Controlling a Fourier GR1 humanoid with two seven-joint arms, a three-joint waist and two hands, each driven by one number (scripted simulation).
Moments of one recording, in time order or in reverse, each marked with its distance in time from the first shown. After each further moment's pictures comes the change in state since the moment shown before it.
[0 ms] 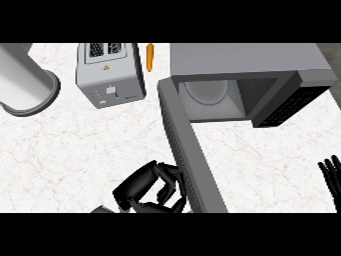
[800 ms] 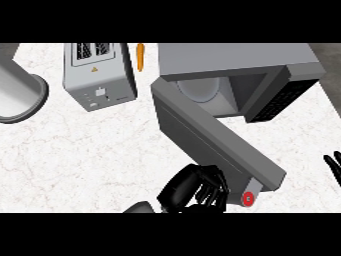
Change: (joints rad) left arm -0.307 0.020 -0.457 0.209 0.298 0.581 0.107; right arm 0.108 -0.079 0.090 -0.483 -0.298 0.147 0.272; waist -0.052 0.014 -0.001
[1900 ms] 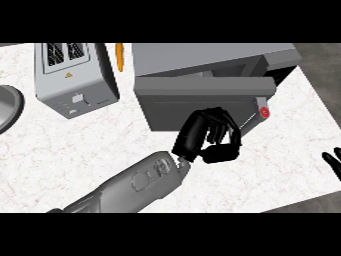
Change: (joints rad) left arm -0.432 -0.024 0.013 0.228 0.361 0.366 -0.043; right arm -0.004 -0.077 0.057 -0.264 -0.188 -0.024 0.220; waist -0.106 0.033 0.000
